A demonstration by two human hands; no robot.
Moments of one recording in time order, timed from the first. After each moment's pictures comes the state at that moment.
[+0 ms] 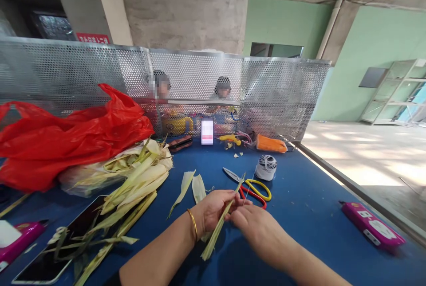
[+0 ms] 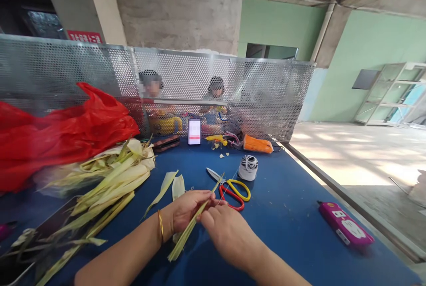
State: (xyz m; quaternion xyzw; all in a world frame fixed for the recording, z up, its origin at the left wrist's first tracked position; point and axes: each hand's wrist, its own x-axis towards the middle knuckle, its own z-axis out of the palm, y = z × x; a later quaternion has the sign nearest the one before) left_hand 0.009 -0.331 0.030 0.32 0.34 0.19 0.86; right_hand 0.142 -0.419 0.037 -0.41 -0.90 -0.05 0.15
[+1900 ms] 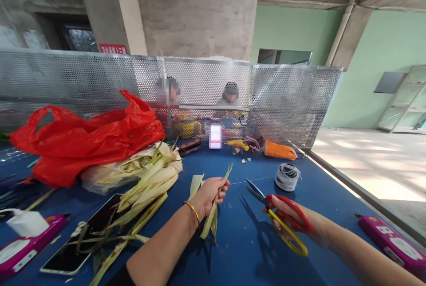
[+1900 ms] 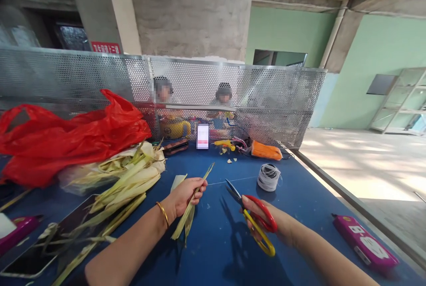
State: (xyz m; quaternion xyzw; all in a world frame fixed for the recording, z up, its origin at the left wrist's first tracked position) left_hand -0.018 -0.299 0.046 0.43 0.42 0.32 0.73; right_hand 0.208 -0.409 0.068 -0.56 -0.44 0.63 0.30
